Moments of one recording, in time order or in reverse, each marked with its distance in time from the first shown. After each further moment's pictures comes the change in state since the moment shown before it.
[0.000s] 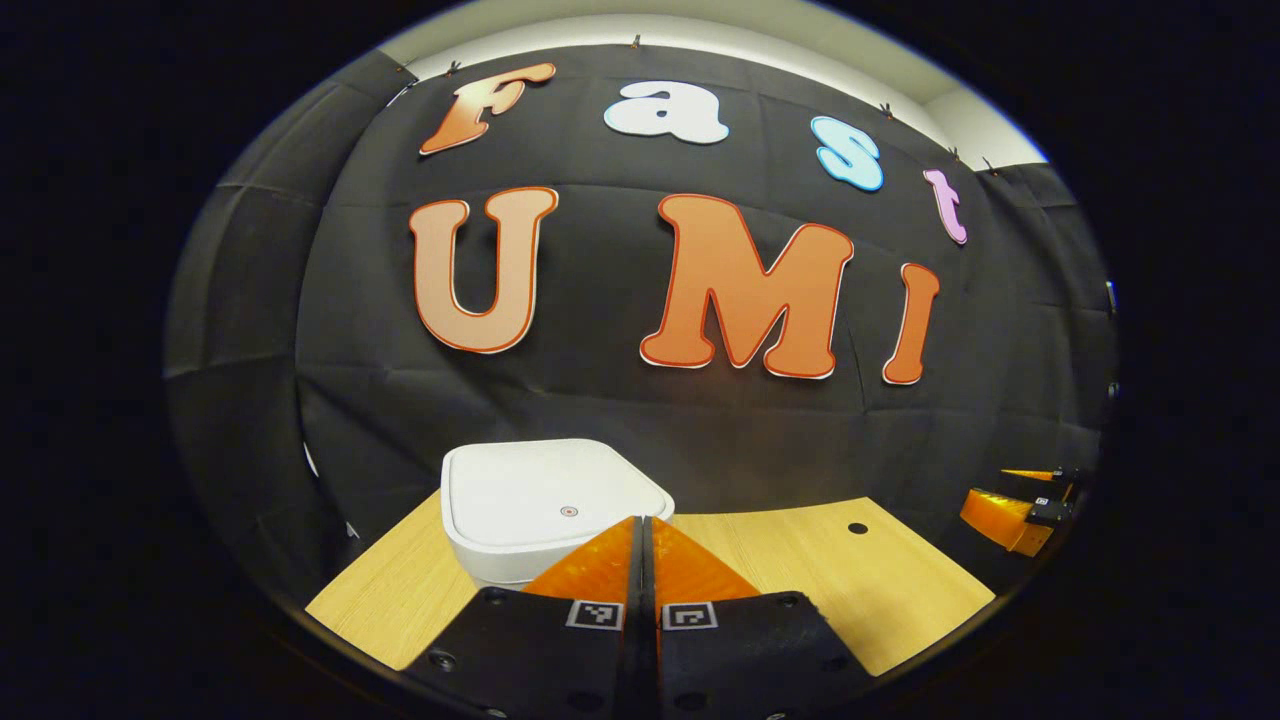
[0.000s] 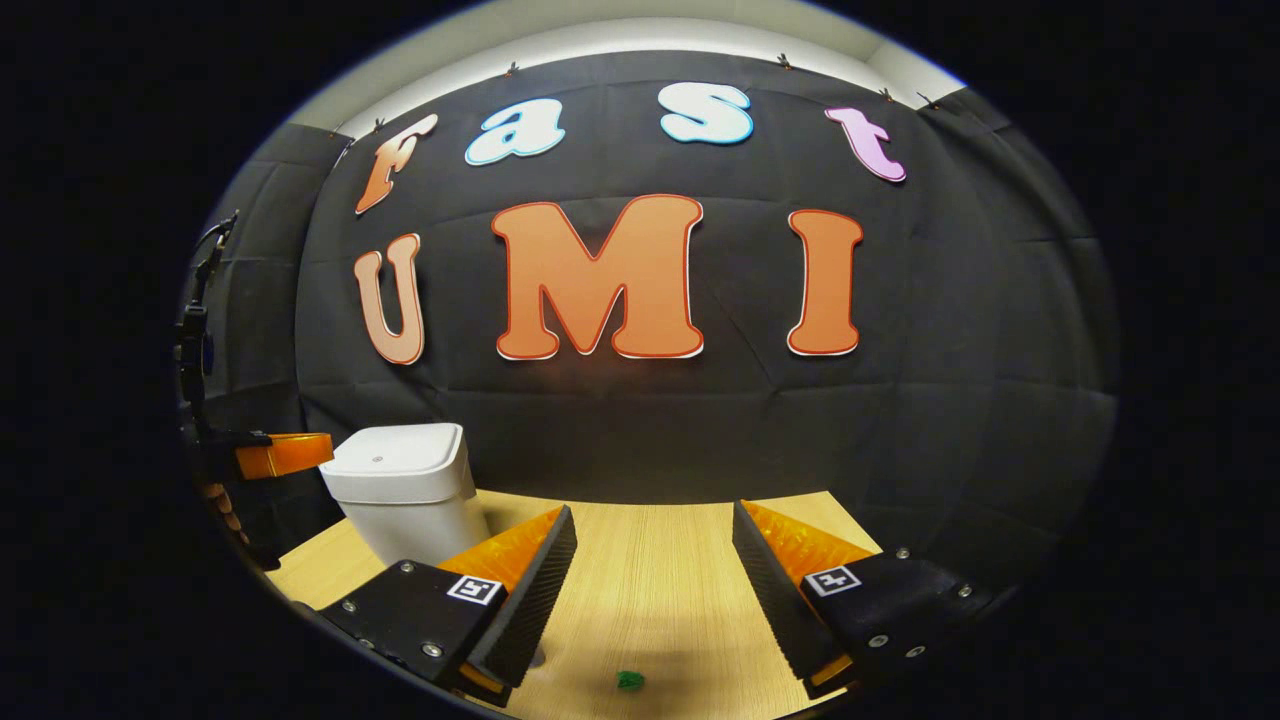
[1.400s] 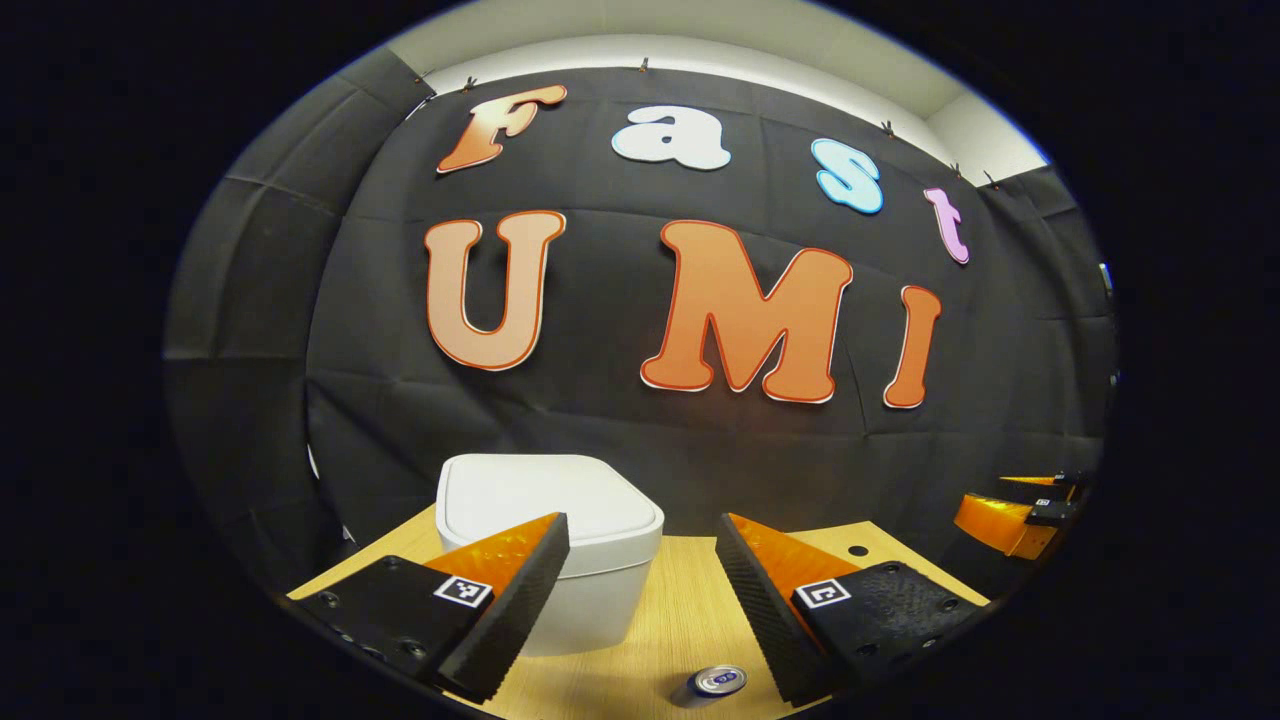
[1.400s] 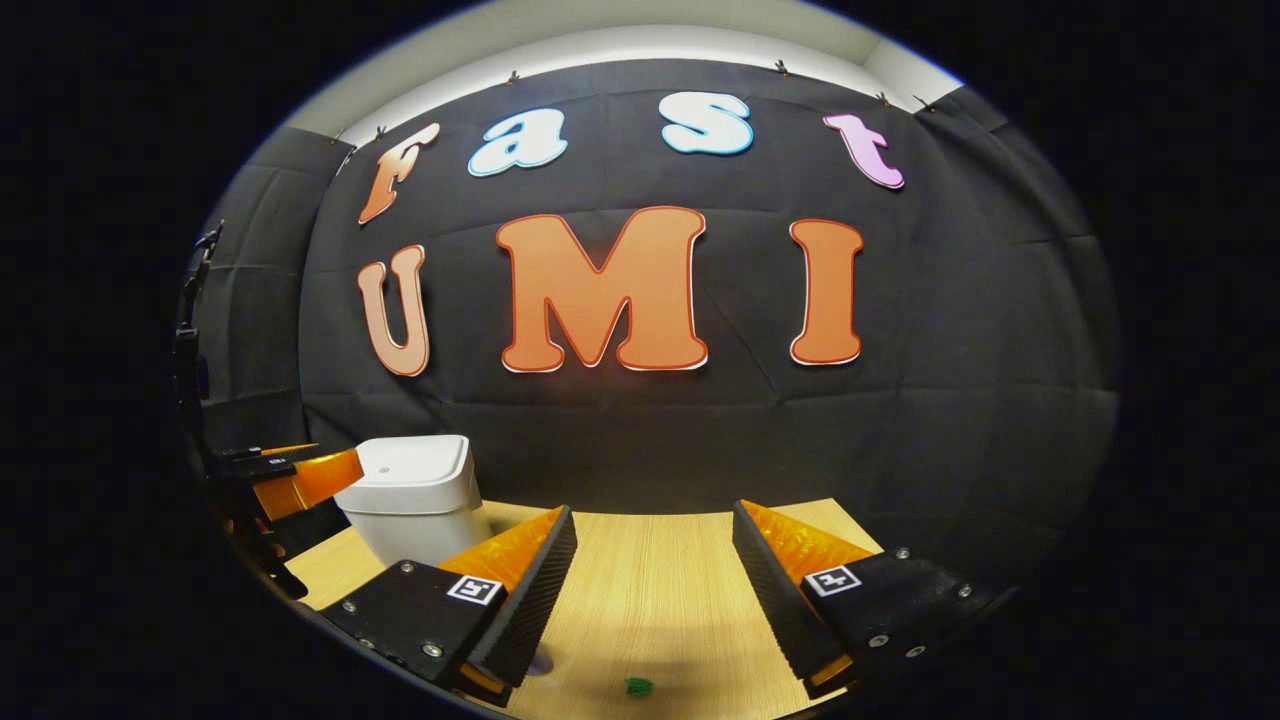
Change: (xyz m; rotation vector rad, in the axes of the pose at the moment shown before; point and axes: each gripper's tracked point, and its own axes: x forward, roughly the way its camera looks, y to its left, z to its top) left arm -0.013 -0.017 -0.003 -0.014 -0.116 0.036; right arm -0.003 0.007 0.008 0.008 -0.048 0.006
